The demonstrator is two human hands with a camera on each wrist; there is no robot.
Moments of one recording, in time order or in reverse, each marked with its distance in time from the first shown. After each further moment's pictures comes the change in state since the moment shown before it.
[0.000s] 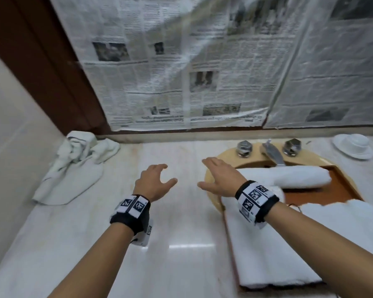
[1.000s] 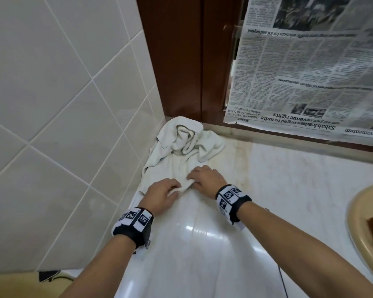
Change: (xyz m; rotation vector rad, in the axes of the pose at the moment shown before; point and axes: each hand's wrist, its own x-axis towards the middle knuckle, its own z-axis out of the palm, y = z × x) left_hand 0.024 -0.362 -0.107 -0.101 -0.016 0.008; right_hand 0.291 -0.295 0.206 0.011 -0.212 -0.376
